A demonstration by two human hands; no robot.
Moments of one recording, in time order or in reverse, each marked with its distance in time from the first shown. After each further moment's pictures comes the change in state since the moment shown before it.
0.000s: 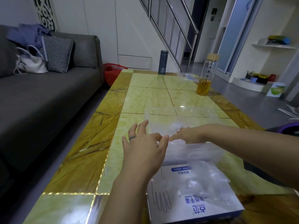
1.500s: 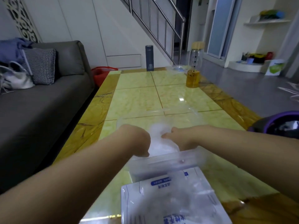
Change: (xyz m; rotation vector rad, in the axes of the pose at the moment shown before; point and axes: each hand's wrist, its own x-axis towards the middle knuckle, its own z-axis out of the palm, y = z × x) left_hand 0.085 0.060 -0.002 1.024 -0.592 0.251; right_hand -0.006 0.032 0.012 0.068 0.057 0.034
